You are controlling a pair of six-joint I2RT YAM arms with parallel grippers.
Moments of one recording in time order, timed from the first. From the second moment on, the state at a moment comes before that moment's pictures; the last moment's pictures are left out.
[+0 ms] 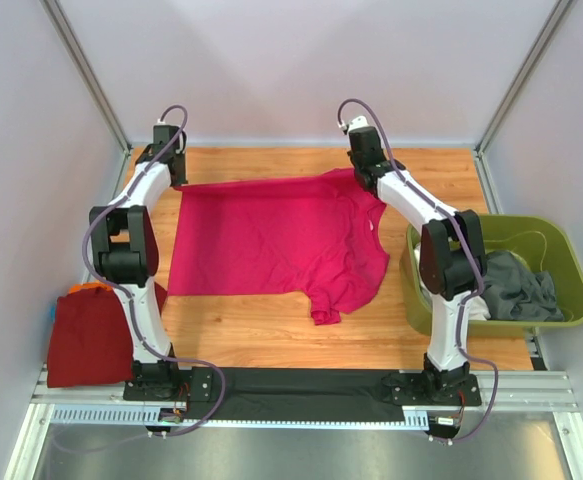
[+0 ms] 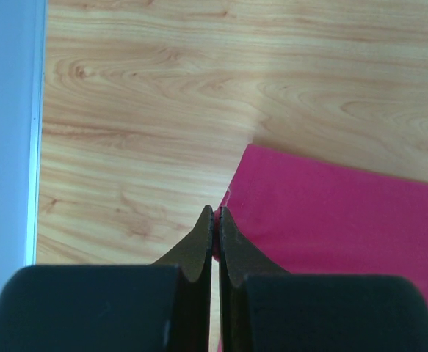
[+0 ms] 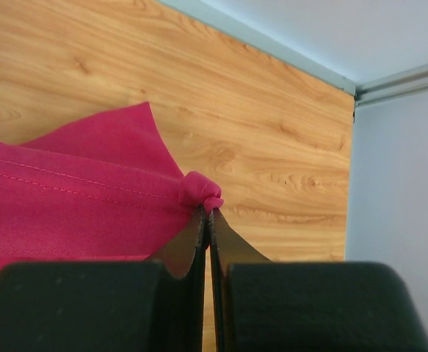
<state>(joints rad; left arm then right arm) 0.01 2.08 1.71 -0.45 -0.25 0.02 0.35 2.05 1.70 -0.26 0.53 -0.31</state>
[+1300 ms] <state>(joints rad) 0.01 1.94 1.40 -0.41 -0.27 0.04 0.38 1.96 1.54 -0.67 0.44 -0.01</state>
